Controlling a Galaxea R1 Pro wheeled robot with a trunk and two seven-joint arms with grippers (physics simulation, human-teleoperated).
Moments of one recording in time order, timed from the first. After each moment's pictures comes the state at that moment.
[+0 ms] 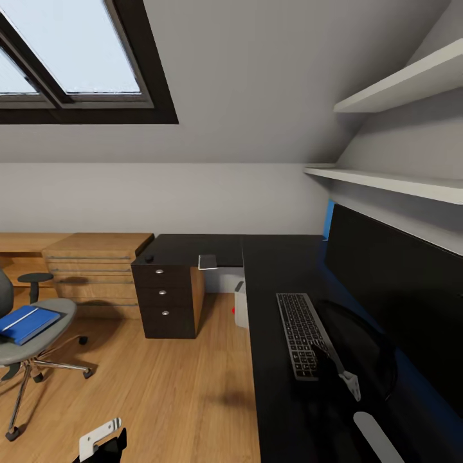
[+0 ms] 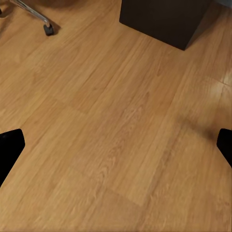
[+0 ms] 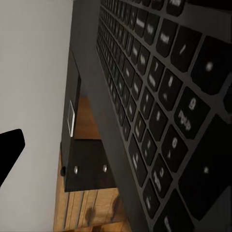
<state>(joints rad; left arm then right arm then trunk) -0.05 -0.03 0.27 -0.97 0.17 0.07 0.12 -0.25 -0.11 0.04 -0.96 -1.48 0.06 0.09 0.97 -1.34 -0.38</state>
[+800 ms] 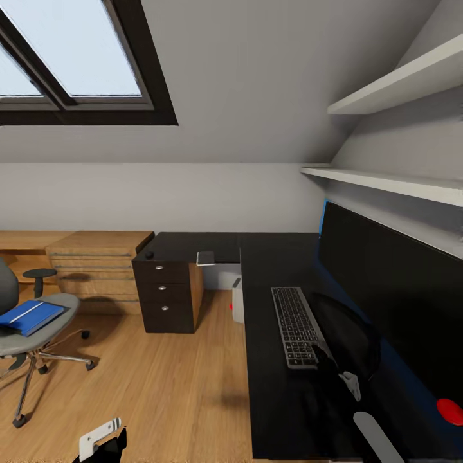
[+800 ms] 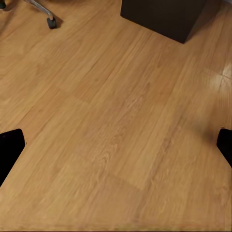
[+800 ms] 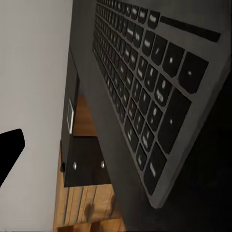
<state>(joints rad) -0.05 -0.03 0.27 -0.97 0.17 0.07 0.12 -0.25 -0.11 0.04 -0.96 -1.48 0.06 0.10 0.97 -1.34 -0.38</state>
